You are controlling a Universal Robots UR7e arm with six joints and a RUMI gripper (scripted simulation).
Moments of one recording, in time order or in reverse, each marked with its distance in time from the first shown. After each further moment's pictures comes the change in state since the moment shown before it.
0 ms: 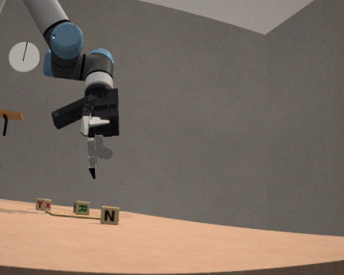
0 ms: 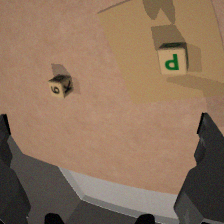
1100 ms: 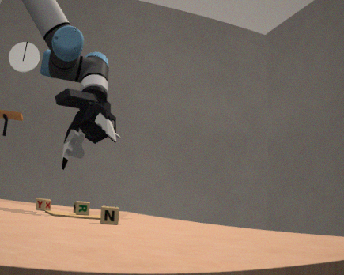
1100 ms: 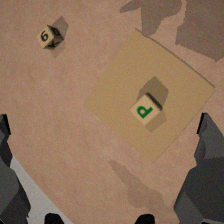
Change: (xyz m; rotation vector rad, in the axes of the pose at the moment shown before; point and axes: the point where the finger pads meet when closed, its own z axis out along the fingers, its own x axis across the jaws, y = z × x) arm 0.007 -0.008 -0.015 0.000 -0.007 -0.954
